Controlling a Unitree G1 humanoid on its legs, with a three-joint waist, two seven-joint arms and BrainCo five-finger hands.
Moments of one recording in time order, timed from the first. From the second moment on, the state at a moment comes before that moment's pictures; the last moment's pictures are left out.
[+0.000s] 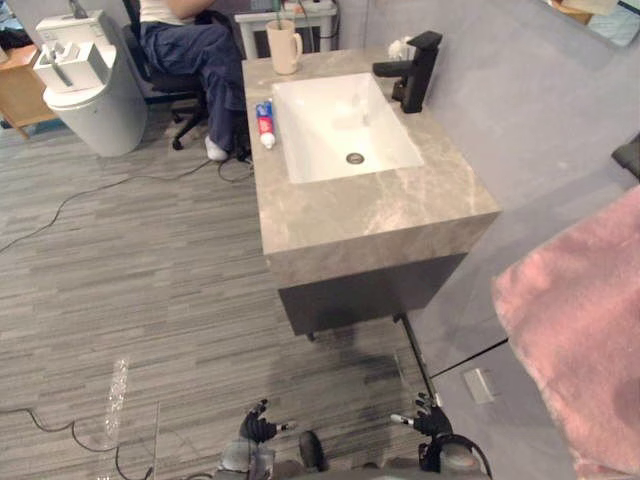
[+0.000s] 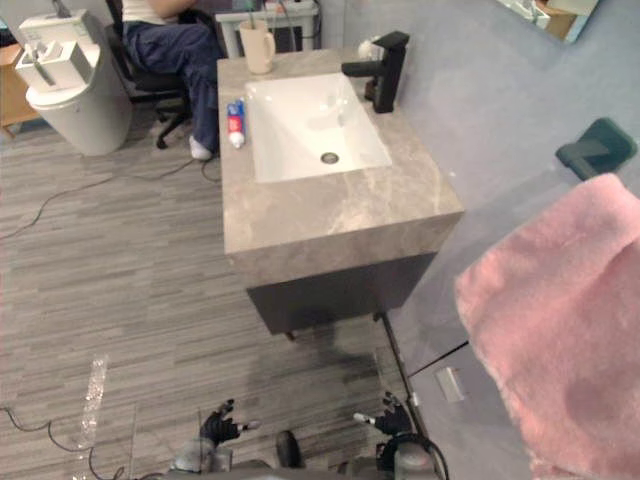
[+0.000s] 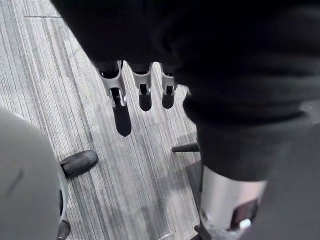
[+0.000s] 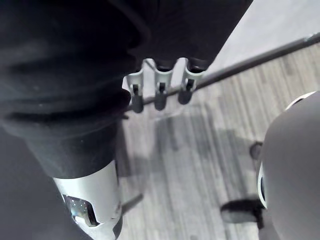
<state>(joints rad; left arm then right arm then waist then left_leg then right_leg) 0.07 0.06 0.03 1.02 0.07 -0.12 0.06 0.05 -0.01 -0.10 0.96 -0.09 -0.11 -0.04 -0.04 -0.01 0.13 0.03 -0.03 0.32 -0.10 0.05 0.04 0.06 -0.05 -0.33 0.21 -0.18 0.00</state>
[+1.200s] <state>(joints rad) 0.06 0.11 0.08 1.03 0.04 -0.11 0.07 0.00 -0.01 0.04 1.00 -0.16 -0.13 -0.04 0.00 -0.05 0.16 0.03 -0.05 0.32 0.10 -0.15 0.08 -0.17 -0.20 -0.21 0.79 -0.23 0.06</state>
